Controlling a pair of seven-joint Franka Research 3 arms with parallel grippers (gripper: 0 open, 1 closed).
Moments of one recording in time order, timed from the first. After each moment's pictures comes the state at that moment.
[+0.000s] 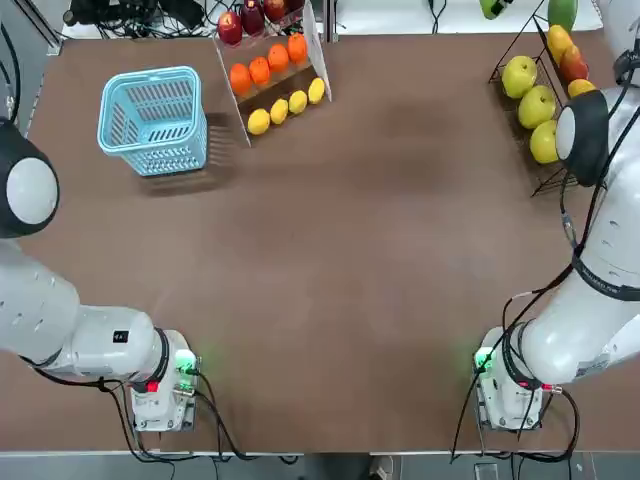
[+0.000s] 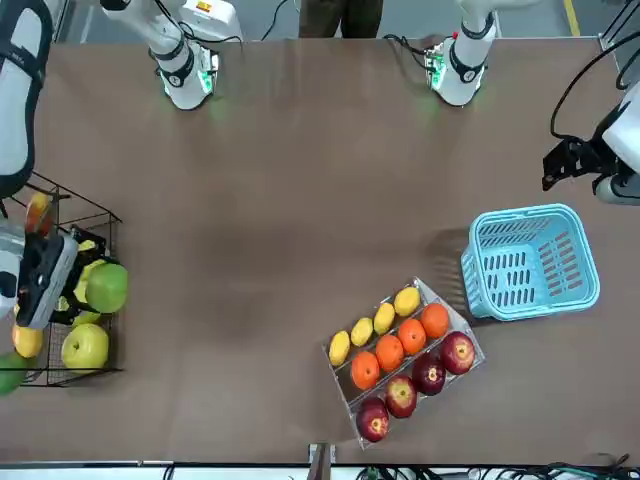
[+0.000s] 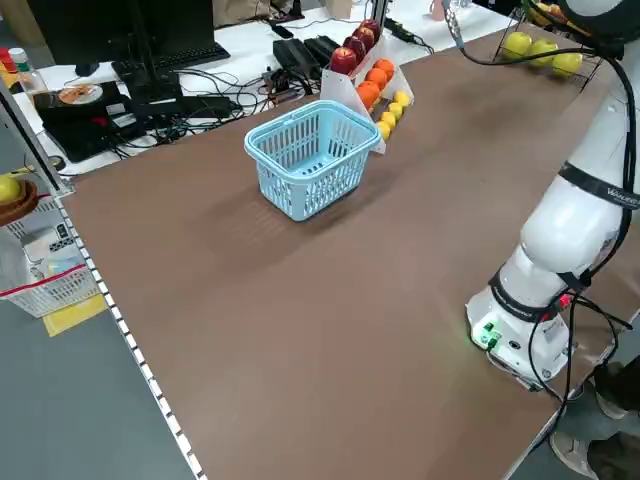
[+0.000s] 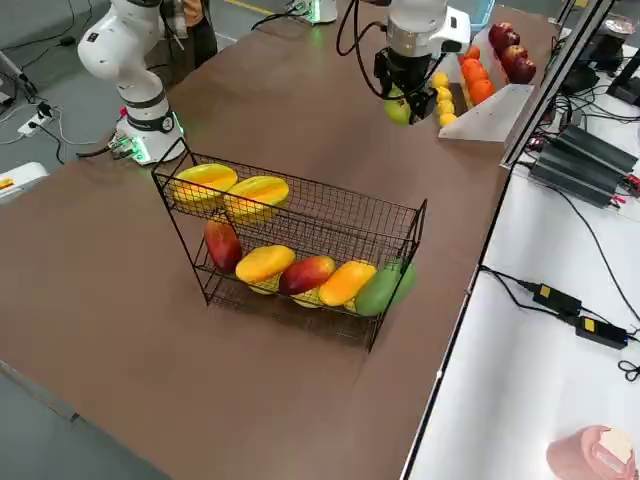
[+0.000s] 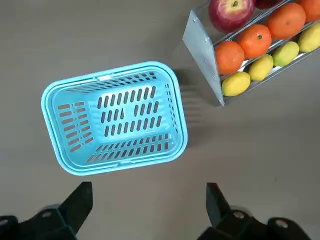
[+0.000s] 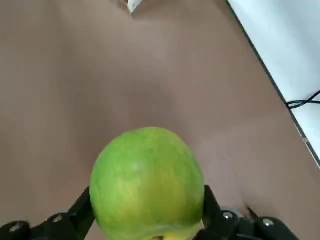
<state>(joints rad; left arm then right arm) -0.02 0.11 -0.08 -1.36 0.04 1.47 0.00 0.26 0.52 -0.43 -1.11 0.47 1.53 -1.30</state>
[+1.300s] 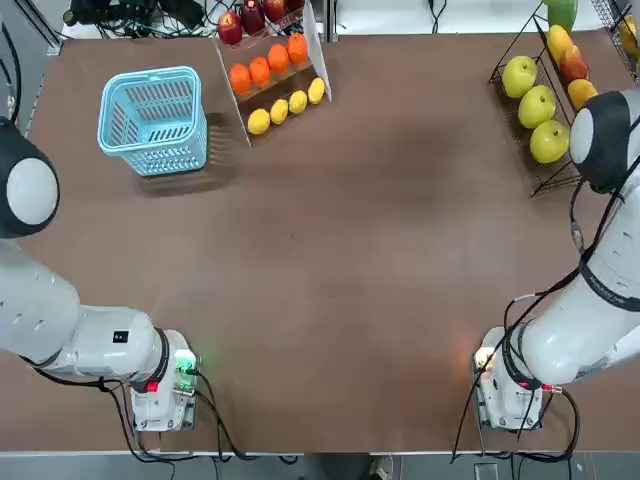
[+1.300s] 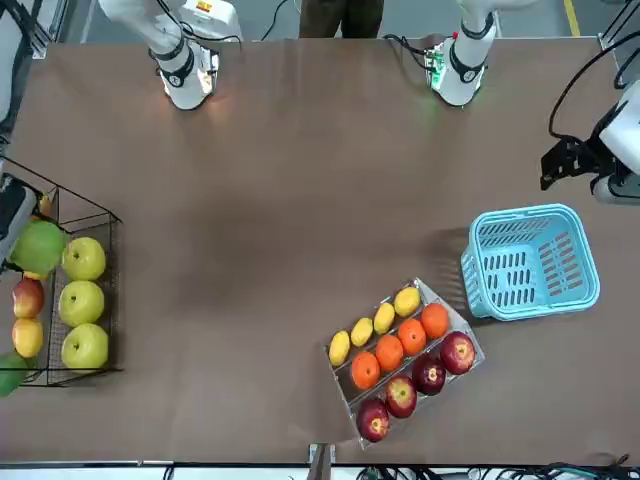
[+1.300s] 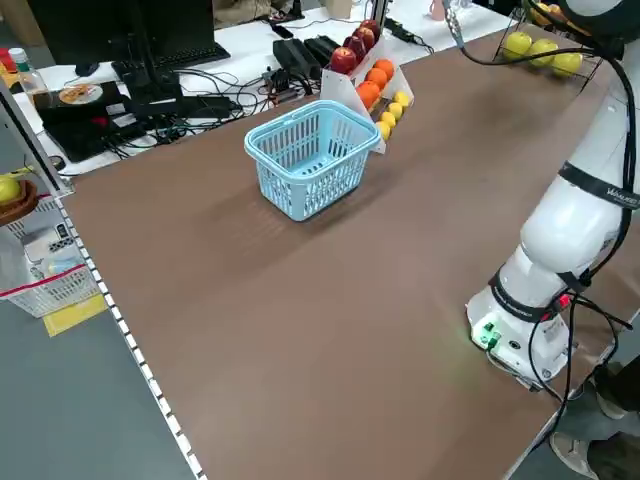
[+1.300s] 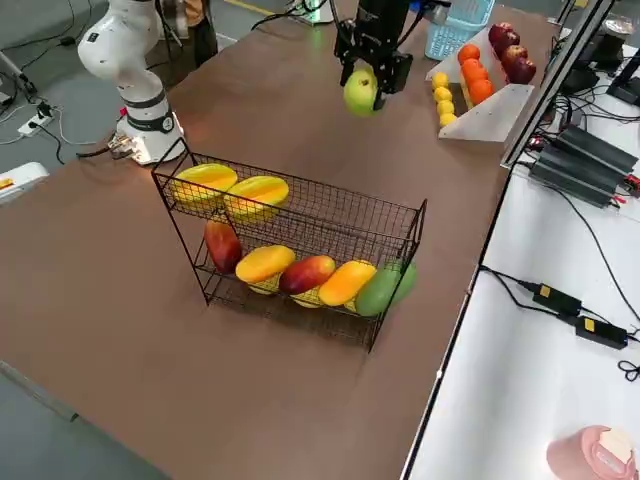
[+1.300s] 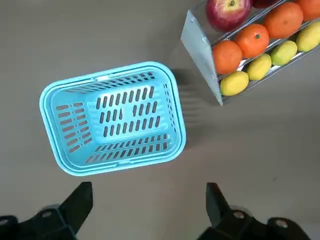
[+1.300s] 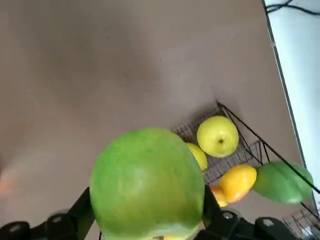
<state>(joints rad) -0.03 0.11 -0.09 -1.36 0.04 1.47 0.00 0.26 0.42 -0.44 -1.03 0.06 1.39 -1.32</state>
